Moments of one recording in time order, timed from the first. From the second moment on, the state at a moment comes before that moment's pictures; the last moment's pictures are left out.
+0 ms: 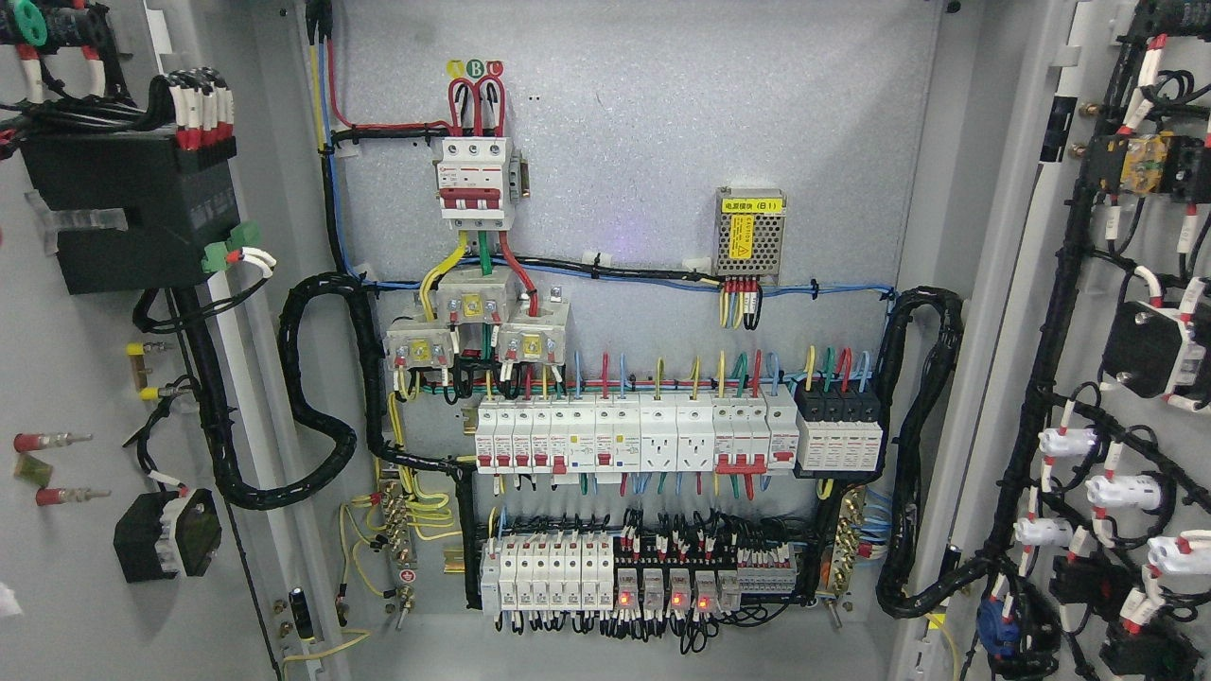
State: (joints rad) left arm 0.44 0.20 0.22 -1.96 0.37 -0.24 -0.74; right arm 0.57 -0.41 0.01 -1.84 -0.51 -0.50 0.23
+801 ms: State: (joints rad) left arm 0.45 0.20 0.42 -1.88 0.50 -0.22 -0.87; right arm 0.59 -0.45 -0.03 -1.84 -0.60 -0.50 0.29
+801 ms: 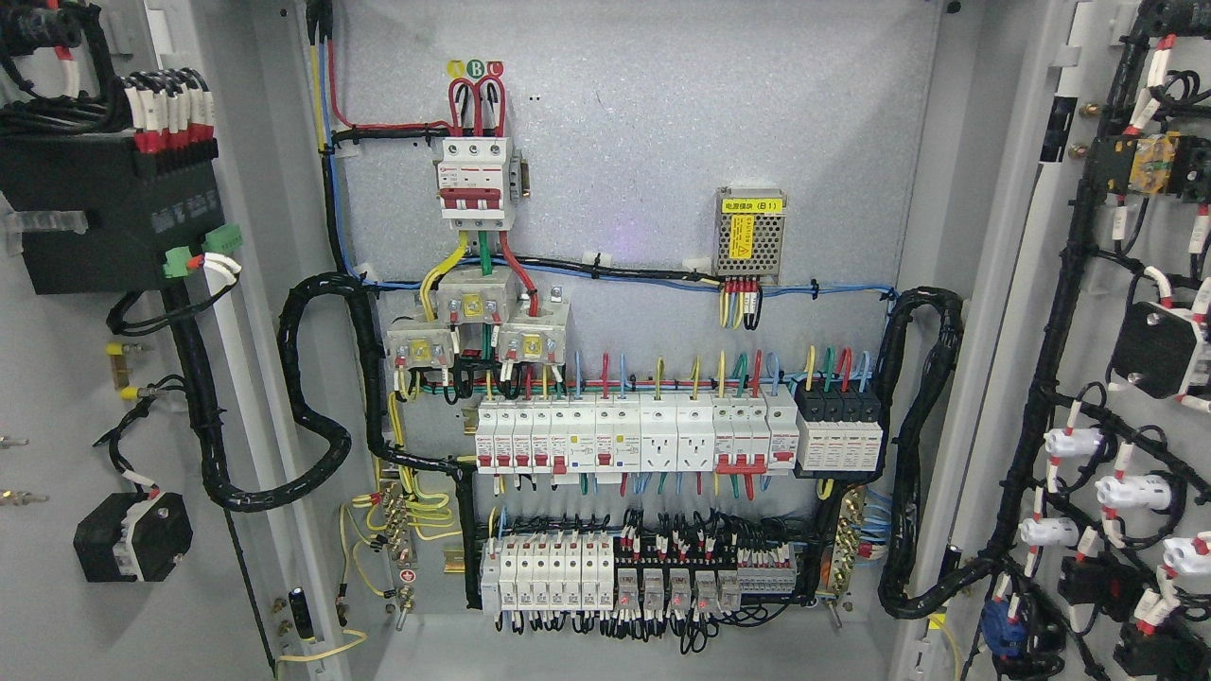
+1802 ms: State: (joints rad) left arm 0.35 0.39 0.57 -1.62 0.70 -0.20 -0.95; right arm 0.59 -0.51 -0.12 -1.75 -0.71 -0.50 0.36
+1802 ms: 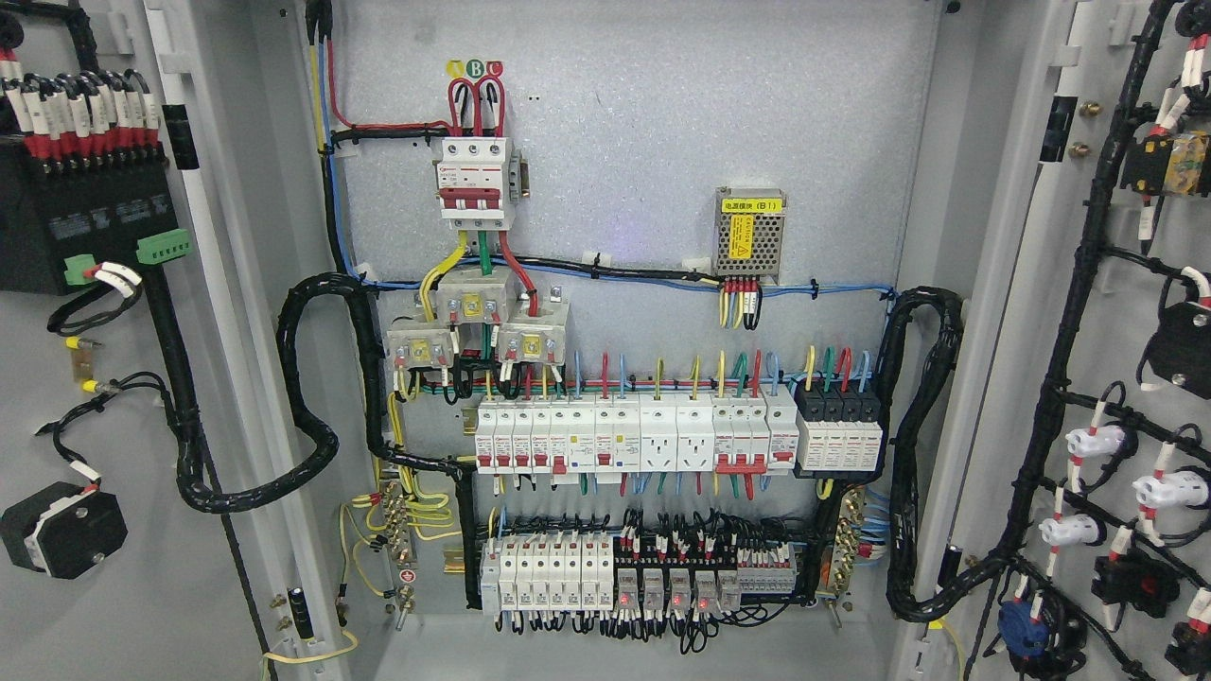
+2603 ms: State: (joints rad) left arm 0.28 0.55 0.60 -1.41 0.79 -0.20 -0.96; right arm 0.56 -0.53 -0.18 -1.67 -0.72 -0.50 0.37
